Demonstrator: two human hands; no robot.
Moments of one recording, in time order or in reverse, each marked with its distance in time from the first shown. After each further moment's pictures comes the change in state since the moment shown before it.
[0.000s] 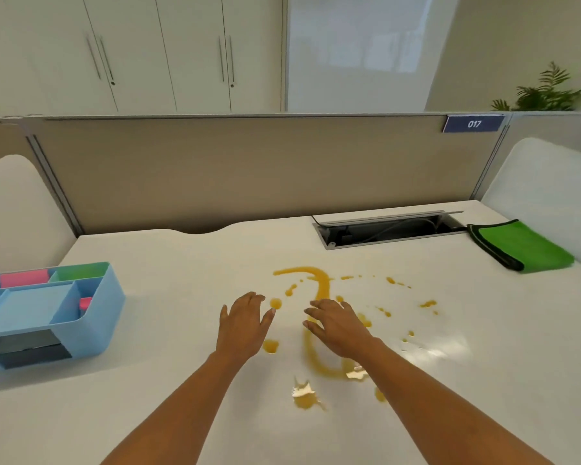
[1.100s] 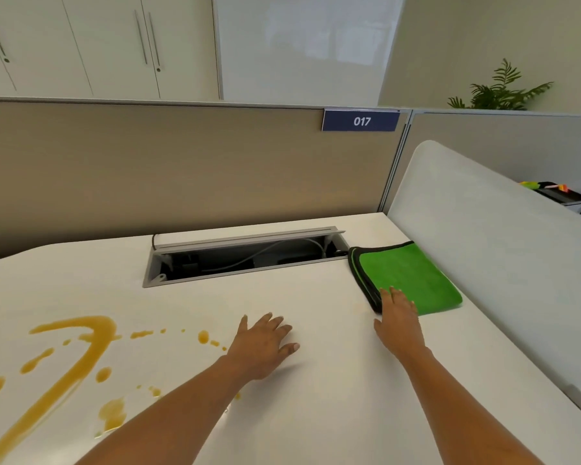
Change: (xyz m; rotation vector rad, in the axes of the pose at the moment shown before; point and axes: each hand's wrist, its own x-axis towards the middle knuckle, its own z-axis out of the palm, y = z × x) left_hand 0.161 0.376 0.194 0.278 -0.437 0.296; right_hand -0.022 0.513 -0.068 -0.057 0.215 0.536
